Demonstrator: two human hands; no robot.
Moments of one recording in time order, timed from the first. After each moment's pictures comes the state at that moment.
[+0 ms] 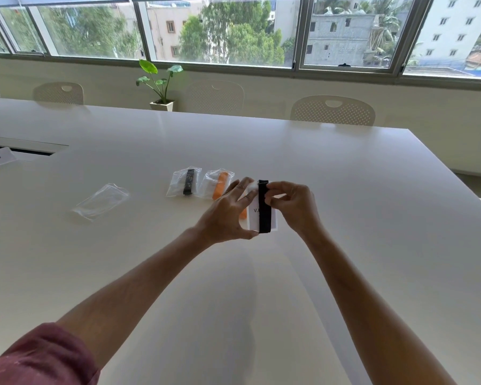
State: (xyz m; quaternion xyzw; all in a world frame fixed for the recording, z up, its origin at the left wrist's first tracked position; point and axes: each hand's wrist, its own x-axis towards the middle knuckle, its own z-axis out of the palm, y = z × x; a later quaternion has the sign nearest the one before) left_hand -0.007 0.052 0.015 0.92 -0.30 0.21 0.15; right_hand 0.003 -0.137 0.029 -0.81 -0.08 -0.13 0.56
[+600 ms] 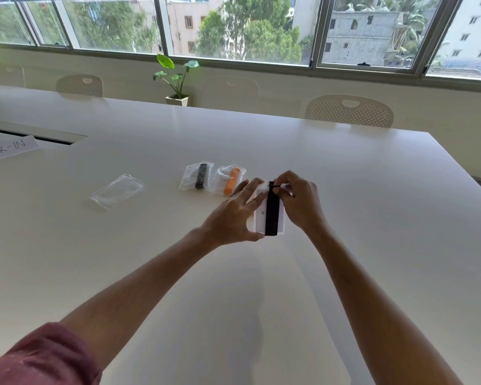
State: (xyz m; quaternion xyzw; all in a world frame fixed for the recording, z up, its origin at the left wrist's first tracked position) left_hand -0.023 0.056 0.011 0.91 -0.32 0.24 0.13; right_hand 0.008 -0.126 0.036 -0.86 -0.14 -0.17 0.46
